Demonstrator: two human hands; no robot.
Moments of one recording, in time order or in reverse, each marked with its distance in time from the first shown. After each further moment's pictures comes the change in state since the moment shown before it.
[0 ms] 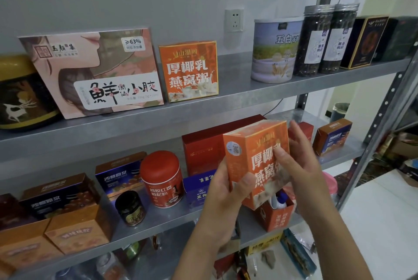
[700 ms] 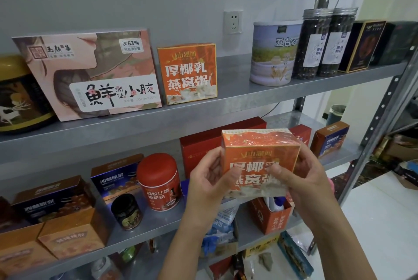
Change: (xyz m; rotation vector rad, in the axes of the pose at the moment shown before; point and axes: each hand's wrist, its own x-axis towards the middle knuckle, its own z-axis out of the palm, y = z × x) left_hand 0.011 0.014 -0.021 0.136 0.112 0.195; right_hand -0.002 -0.004 -0.007 0.126 -0.103 0.057
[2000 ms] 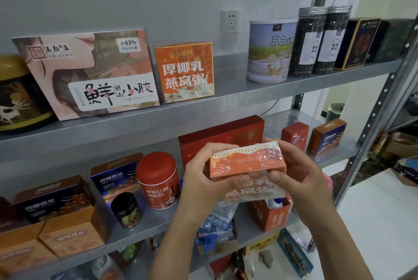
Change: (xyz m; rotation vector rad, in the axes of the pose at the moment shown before) left_hand -0.001 0.011 -0.007 0.180 -0.074 0.057; right_hand -0.009 0.001 -0.001 -0.137 -0.106 -0.154
